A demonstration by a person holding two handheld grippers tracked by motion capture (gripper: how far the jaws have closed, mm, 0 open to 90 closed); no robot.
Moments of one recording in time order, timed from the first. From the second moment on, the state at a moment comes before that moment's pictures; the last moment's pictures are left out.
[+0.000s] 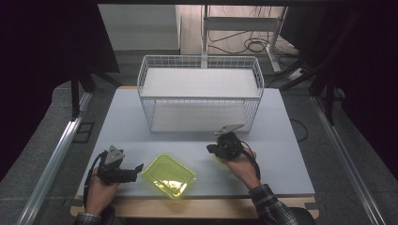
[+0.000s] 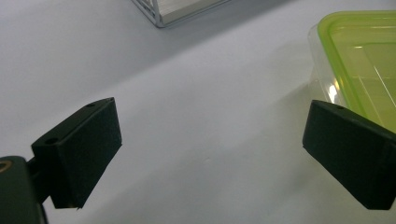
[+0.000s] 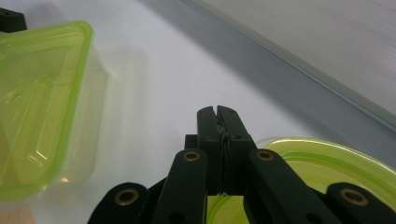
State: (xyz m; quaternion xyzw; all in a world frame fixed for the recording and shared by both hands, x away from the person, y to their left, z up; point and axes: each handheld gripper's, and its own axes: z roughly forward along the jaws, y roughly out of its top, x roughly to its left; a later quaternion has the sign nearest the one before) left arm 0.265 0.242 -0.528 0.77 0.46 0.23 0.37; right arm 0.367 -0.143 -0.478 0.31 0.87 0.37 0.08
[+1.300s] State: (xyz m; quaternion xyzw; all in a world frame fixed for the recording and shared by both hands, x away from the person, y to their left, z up) left arm 0.266 0.240 -0.527 0.78 0.46 0.22 0.37; right arm 0.346 -0.250 -0.473 0.42 0.83 0.36 0.13
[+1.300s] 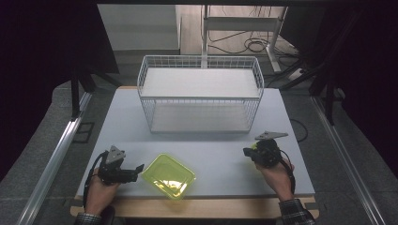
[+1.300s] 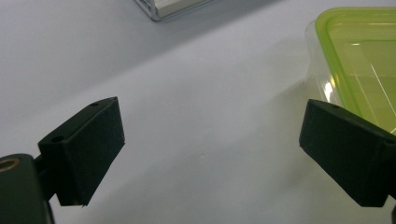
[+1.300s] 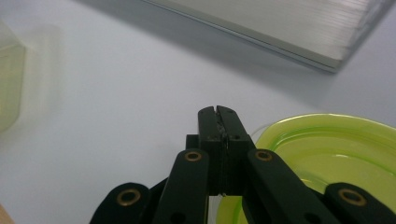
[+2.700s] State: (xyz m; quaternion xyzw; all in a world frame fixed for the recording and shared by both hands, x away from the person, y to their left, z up) left arm 0.262 0.217 -0.522 0.83 0.43 0.12 0.35; right arm 0.284 -0.151 -0.506 0.31 0.87 0.37 -0.03
